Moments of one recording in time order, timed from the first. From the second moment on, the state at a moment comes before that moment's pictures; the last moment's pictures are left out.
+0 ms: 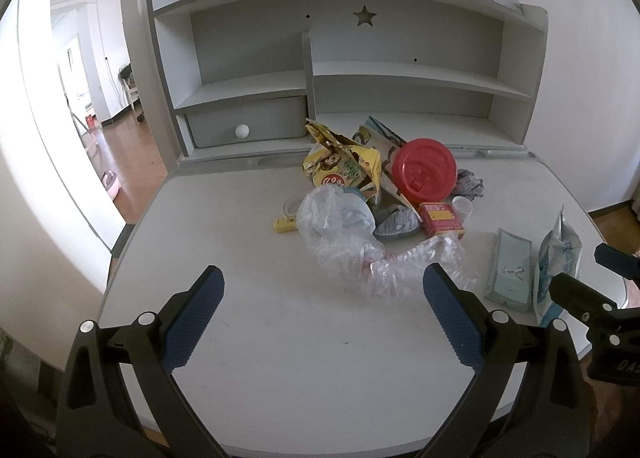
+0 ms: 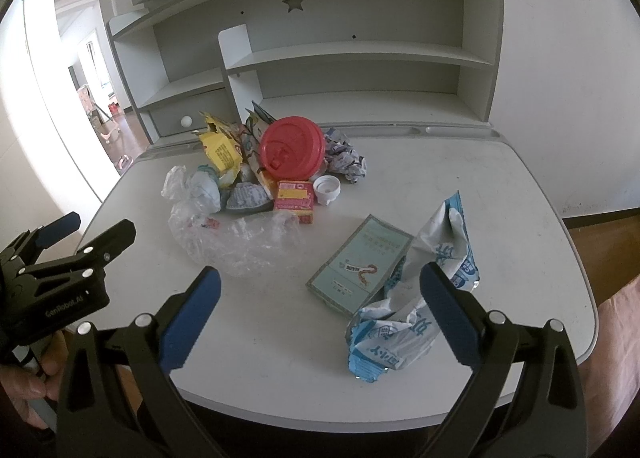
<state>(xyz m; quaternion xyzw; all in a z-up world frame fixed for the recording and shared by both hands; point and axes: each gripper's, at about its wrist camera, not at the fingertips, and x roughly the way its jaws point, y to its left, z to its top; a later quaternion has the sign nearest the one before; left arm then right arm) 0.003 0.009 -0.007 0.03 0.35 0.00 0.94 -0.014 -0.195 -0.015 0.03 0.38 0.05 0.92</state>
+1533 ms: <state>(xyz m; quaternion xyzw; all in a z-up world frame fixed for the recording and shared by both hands) 0.006 0.152 -0.027 -0.07 0.42 -0.05 0.90 0.130 -0.031 -0.065 -0.11 0.46 0.22 0.85</state>
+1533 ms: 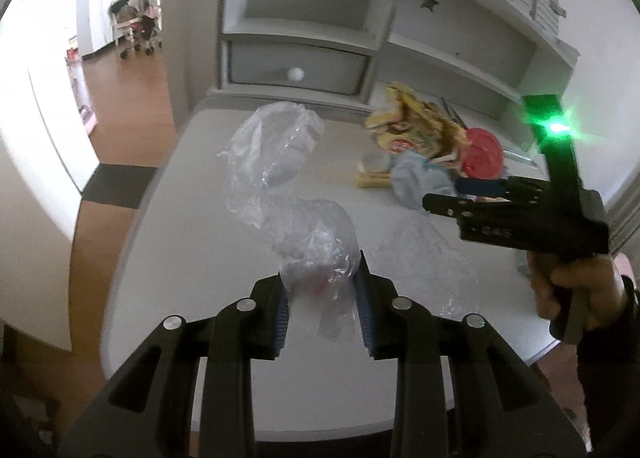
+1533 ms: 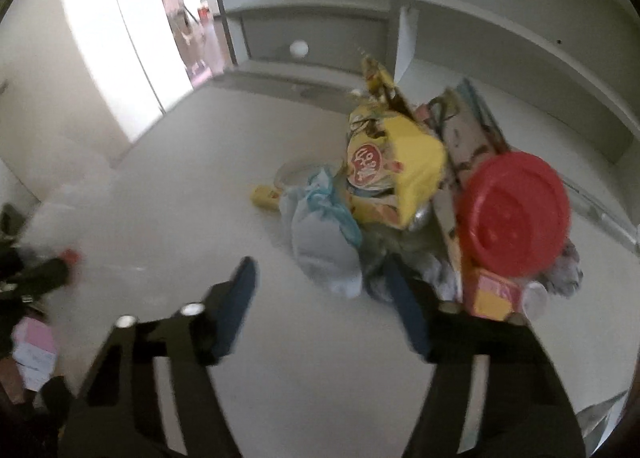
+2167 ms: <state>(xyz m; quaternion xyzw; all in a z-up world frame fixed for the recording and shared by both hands) -0.006 -0.055 0.041 0.02 0.31 -0.29 0.91 -0.060 -0.296 0.054 0.06 0.29 0.01 0.95</state>
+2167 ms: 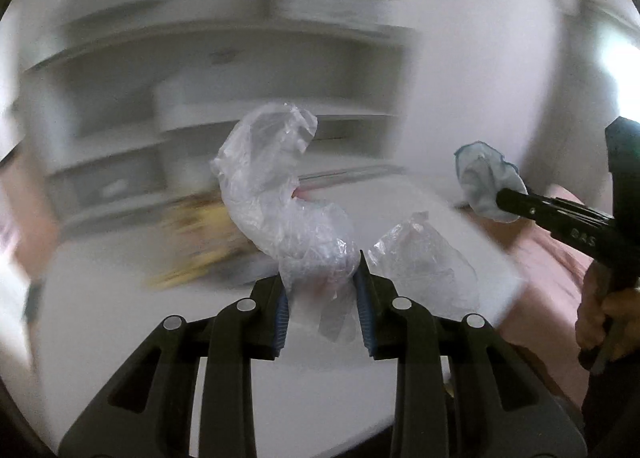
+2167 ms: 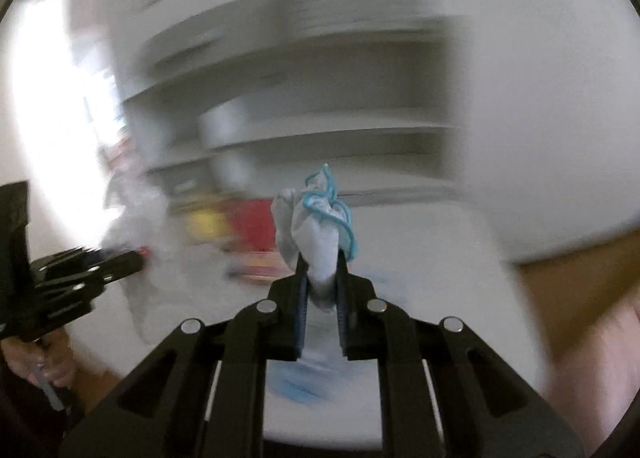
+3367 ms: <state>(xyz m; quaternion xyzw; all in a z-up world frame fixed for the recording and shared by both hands) -0.100 -0.530 -0.333 0.30 0.48 -0.54 0.63 -0.273 -0.649 -0.332 0.39 0.50 -0.26 0.73</state>
